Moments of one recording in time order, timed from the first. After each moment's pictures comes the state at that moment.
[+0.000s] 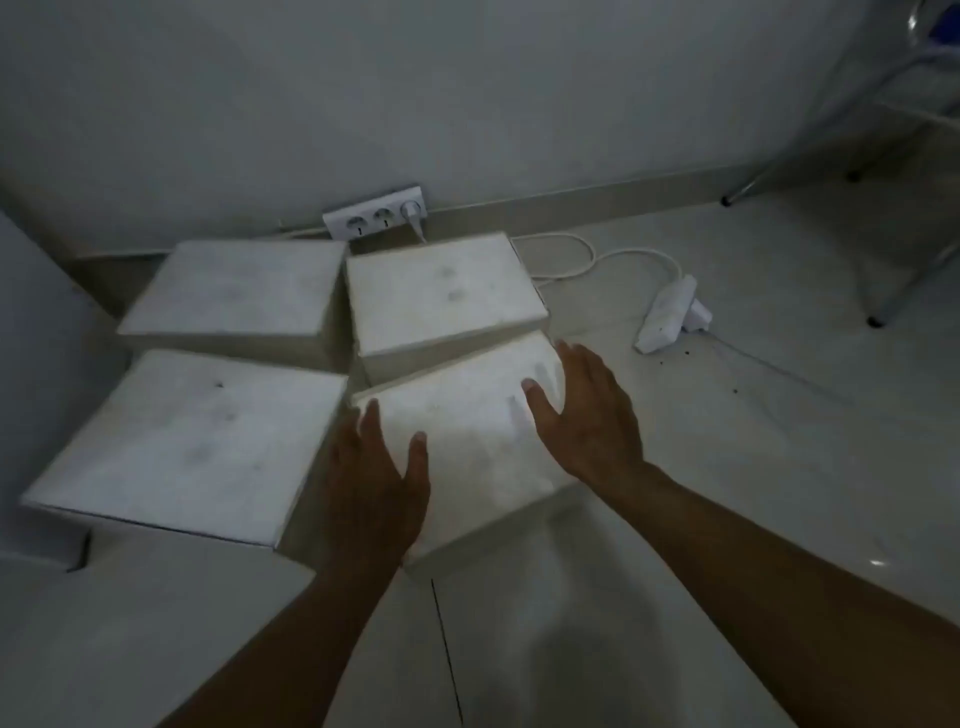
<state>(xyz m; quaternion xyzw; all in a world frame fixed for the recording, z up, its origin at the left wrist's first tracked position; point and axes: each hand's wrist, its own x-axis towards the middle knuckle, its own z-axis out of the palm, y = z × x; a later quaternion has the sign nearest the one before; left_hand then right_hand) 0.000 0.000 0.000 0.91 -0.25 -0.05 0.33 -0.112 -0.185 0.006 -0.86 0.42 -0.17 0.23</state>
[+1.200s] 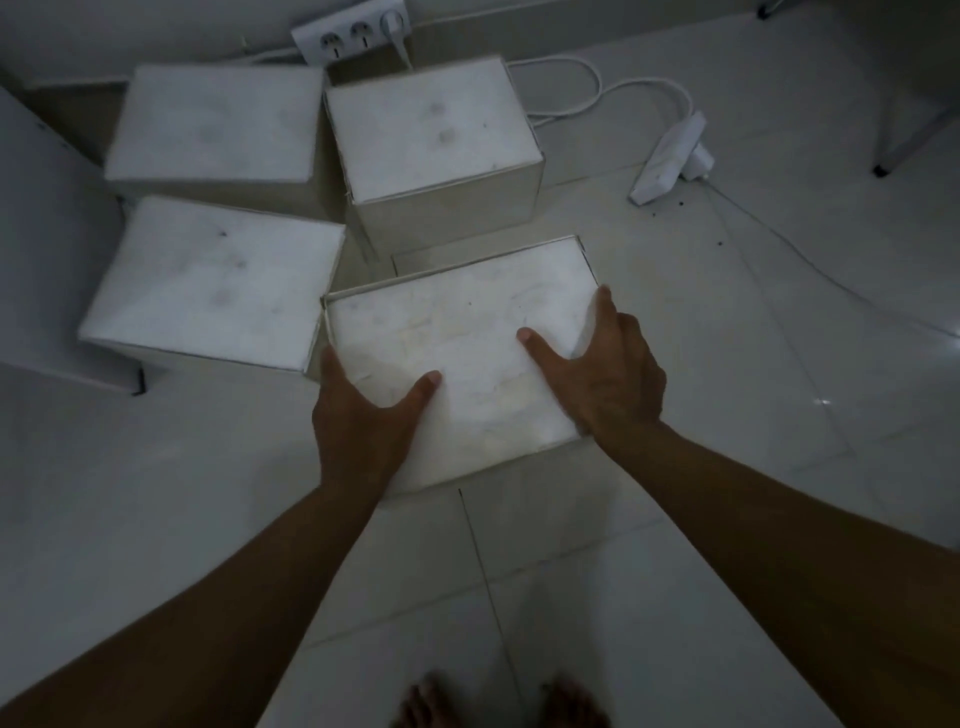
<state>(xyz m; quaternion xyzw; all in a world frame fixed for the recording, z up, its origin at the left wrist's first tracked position) -0.067 0.087 0.068 0.91 -0.10 -0.19 0.35 -0.201 -0.088 0.070 -0.79 0.56 -0.02 0.24</state>
